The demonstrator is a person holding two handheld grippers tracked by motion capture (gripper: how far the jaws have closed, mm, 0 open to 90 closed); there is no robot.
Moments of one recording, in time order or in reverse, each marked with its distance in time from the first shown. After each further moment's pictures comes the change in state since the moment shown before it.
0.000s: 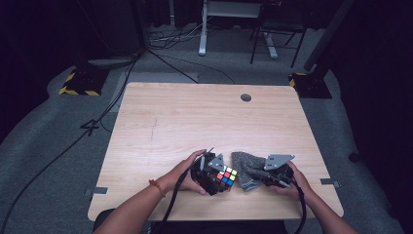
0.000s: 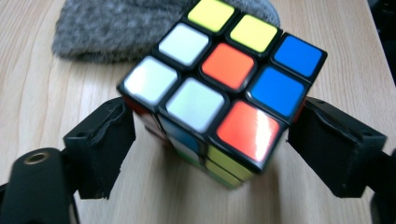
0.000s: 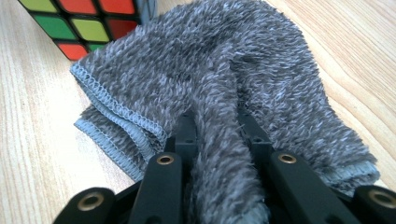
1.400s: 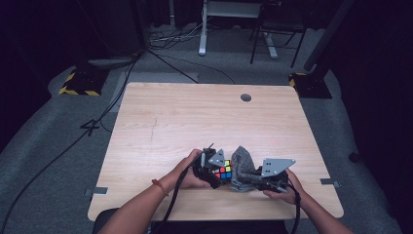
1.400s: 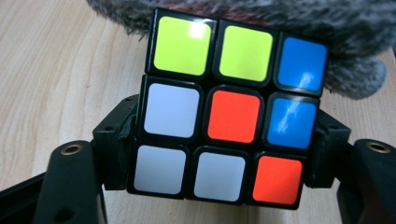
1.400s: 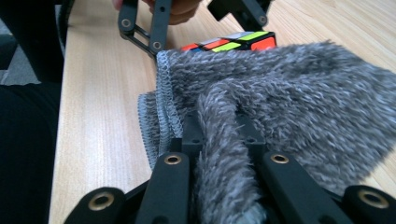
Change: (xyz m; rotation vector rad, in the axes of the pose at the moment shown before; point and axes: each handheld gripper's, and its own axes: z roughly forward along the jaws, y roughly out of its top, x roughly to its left) left arm 0.001 0.005 -0.009 -0.051 0.075 -0.016; right arm 0.032 0.033 -0.013 -0.213 0.132 -0.104
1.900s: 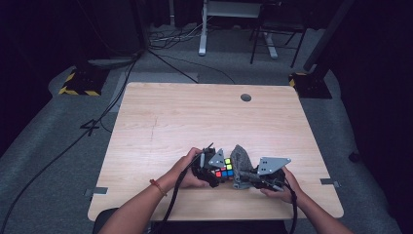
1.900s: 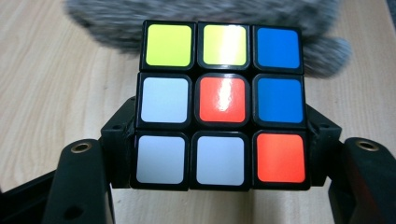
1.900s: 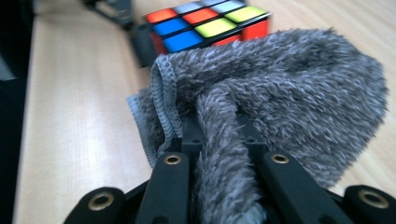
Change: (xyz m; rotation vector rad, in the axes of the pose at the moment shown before) left arm -0.003 0.005 -0.012 0.029 0.060 0.027; right arm -0.001 -0.001 0.011 0.051 -0.029 0.008
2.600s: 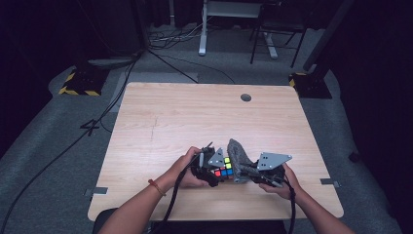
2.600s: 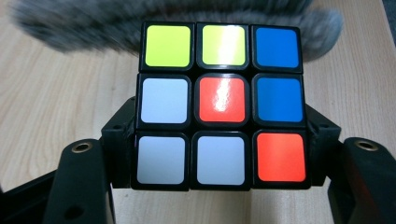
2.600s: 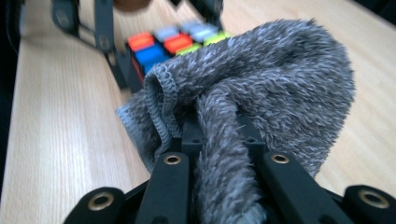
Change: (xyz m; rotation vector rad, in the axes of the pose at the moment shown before) left arm 0.000 0.003 -0.009 -0.008 0.013 -0.006; right arm -0.006 0.013 -0.002 -0.028 -0.068 -0.003
